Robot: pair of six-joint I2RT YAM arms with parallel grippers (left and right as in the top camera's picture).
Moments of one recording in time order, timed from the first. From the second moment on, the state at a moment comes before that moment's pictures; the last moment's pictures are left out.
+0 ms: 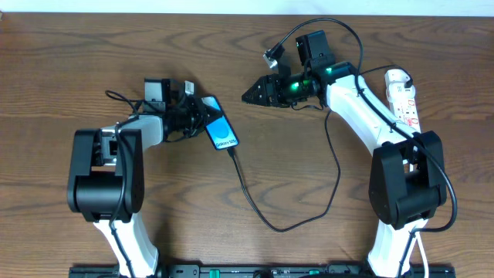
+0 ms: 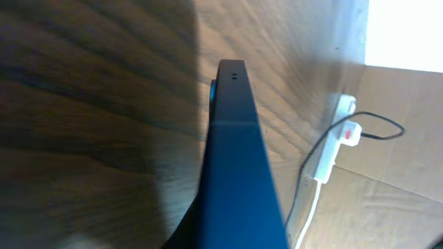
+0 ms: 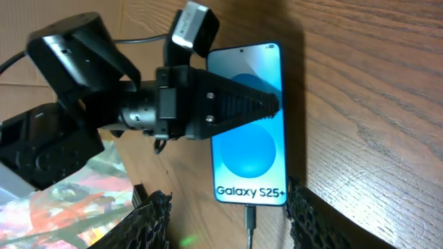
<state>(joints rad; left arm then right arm) -0.03 2.01 1.00 0.03 0.83 -0.75 0.34 2.02 1.56 -0.56 -0.88 0.32</state>
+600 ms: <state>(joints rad) -0.03 2.02 1.00 0.07 0.75 -0.78 0.34 2.02 1.56 -0.59 -0.88 0.32</state>
